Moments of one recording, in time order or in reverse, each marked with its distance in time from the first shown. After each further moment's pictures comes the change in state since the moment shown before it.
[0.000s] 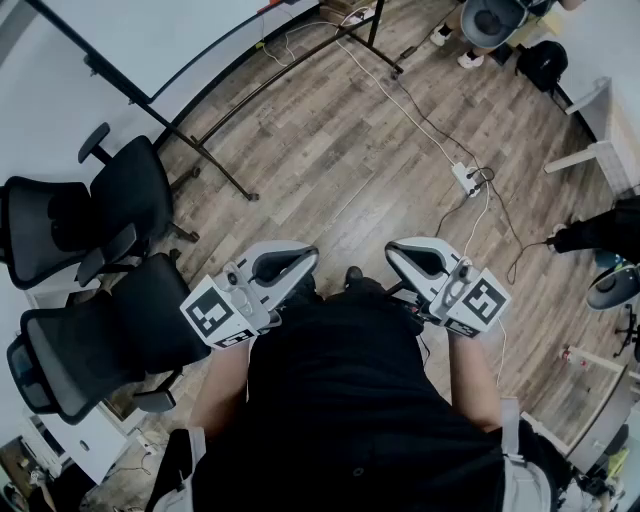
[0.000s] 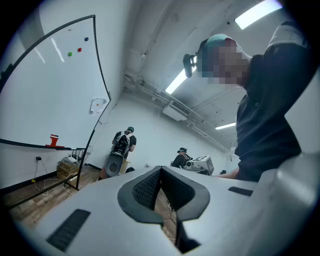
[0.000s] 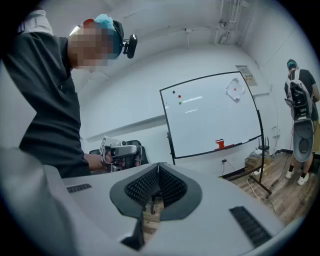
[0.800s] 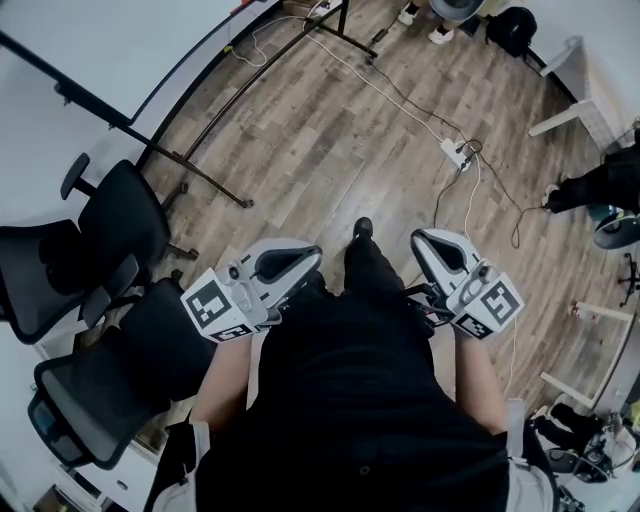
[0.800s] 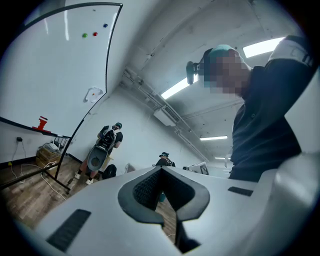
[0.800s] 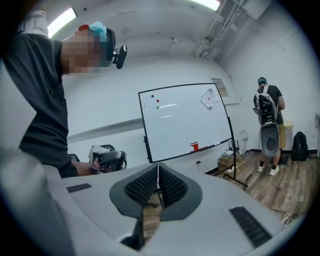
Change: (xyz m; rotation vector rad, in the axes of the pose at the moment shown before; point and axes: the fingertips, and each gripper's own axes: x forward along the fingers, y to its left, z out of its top) left arm -0.039 0.042 0.000 -0.122 -0.021 -0.211; right arm 0.019 -0.010 -0.004 0.070 -0.072 -0.327
